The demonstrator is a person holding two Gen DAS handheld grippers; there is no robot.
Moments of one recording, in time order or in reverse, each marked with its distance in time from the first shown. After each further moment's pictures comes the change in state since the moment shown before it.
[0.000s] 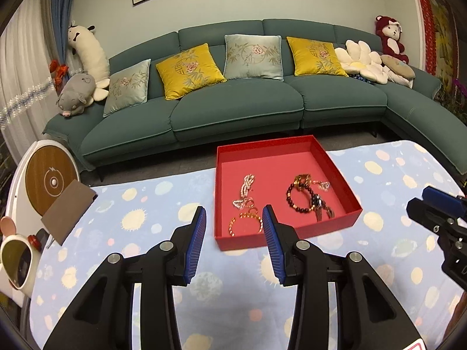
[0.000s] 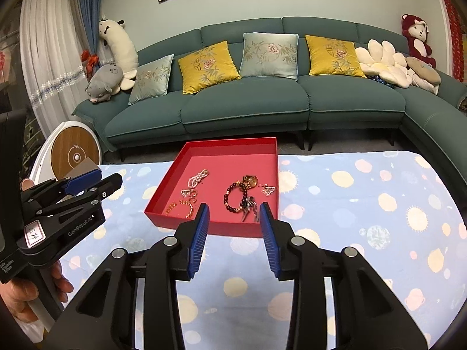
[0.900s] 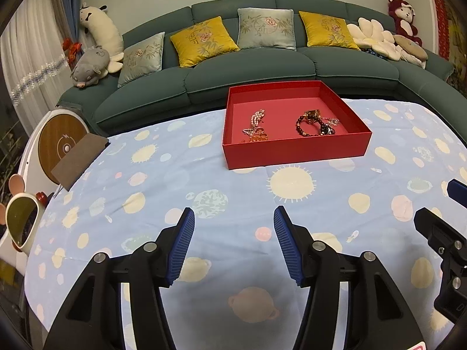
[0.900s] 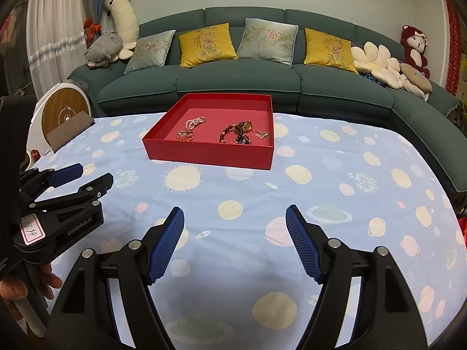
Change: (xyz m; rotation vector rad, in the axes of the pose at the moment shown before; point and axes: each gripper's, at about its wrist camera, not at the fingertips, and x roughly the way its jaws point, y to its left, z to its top) left arm -0.004 -0.007 -0.095 -0.034 0.106 0.064; right arm -0.012 0.026 -0.094 -0.084 0.065 -0.082
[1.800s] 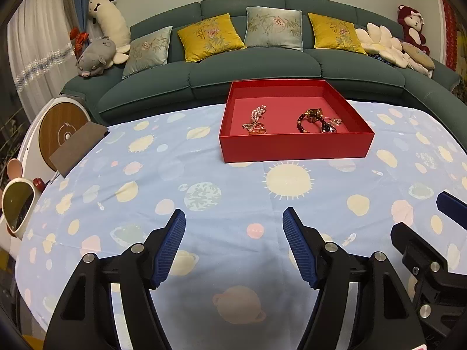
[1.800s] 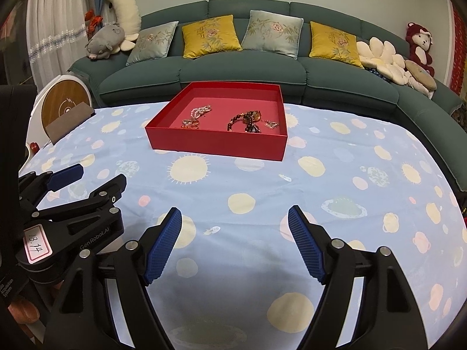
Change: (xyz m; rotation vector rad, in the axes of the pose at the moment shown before) left arm 0.006 -0.006 -0.007 -0.055 0.001 -0.001; right arm 0.014 0.014 -0.004 -0.012 0.022 0.002
